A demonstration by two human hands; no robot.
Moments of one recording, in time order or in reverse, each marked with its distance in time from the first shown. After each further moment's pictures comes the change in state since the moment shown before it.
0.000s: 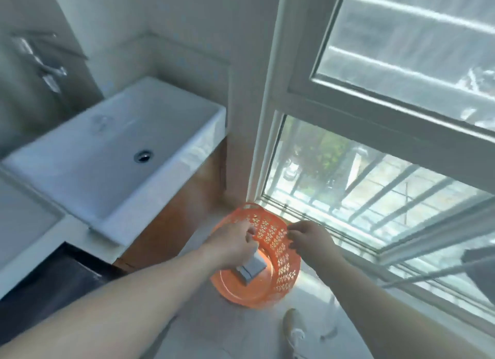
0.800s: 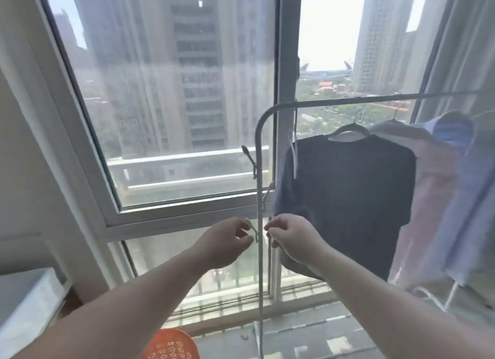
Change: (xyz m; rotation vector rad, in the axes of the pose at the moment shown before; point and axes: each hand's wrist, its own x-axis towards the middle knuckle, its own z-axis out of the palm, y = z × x) left_hand -0.217 0.422 0.083 0.290 0.070 0.820; right_hand -0.321 0.097 -0.363 0.206 0.603 -0.257
